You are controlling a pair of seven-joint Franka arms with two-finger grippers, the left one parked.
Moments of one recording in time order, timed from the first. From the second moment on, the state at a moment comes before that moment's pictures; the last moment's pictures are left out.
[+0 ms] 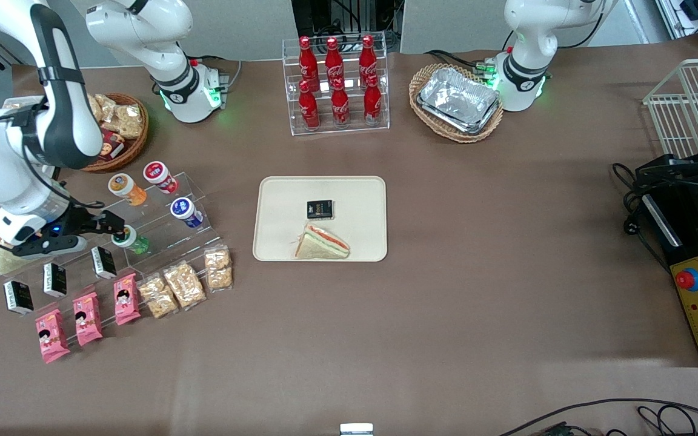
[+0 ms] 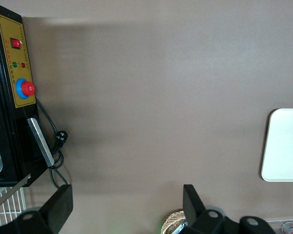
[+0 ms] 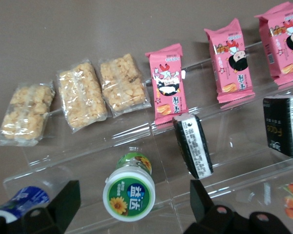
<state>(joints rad) 0.09 0.01 -0.21 -2.23 0.03 2.31 -0.27</state>
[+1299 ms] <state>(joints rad) 0.09 0.01 -0.20 -2.40 0.03 2.52 -0.27</state>
